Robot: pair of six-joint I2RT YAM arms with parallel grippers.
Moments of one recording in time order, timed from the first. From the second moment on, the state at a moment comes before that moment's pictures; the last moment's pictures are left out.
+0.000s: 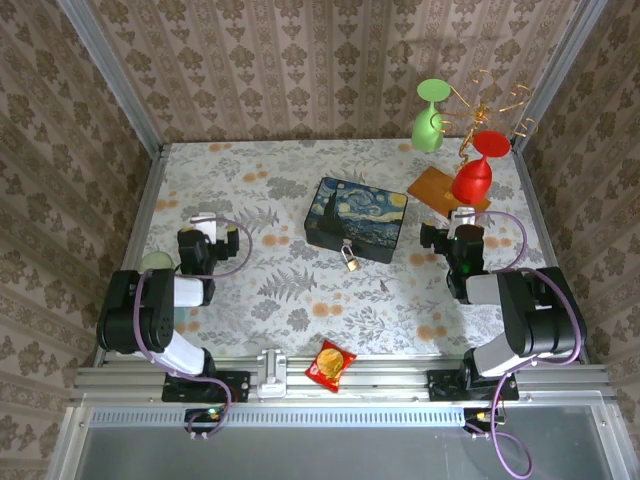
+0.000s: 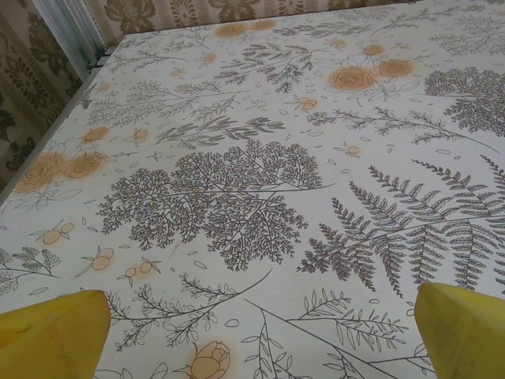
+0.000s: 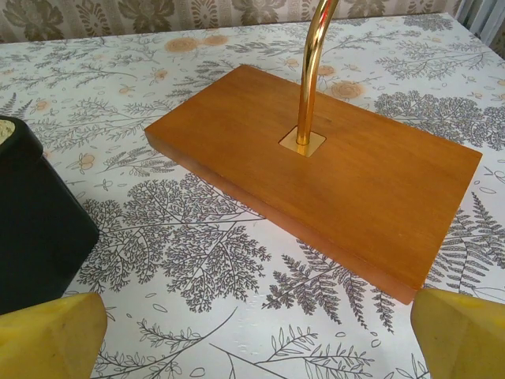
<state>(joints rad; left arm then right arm) -0.04 1.55 0.37 0.81 -0.05 0.09 0.03 1.52 0.38 0.75 0.15 0.08</state>
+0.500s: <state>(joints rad) -0.02 1.55 0.37 0.81 -0.05 0.09 0.03 1.52 0.38 0.75 0.15 0.07</state>
